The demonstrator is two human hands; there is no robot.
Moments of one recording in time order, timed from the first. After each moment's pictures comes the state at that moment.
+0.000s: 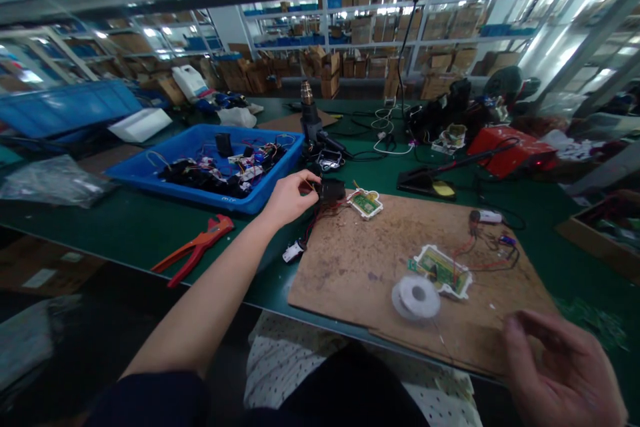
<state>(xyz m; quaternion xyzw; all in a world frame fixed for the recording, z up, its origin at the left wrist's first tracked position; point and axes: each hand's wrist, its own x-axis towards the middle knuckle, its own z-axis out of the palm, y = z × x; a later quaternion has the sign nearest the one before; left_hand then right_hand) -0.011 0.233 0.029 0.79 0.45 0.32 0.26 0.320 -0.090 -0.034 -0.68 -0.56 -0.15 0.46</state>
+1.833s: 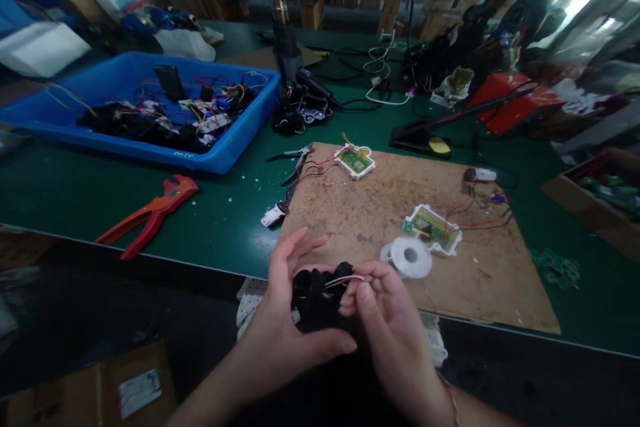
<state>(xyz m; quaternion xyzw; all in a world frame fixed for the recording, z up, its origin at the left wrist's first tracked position) -0.010 -0.001 0.012 0.57 0.44 0.35 0.60 0.150 -0.048 0.019 -0.51 -0.29 0.57 0.58</state>
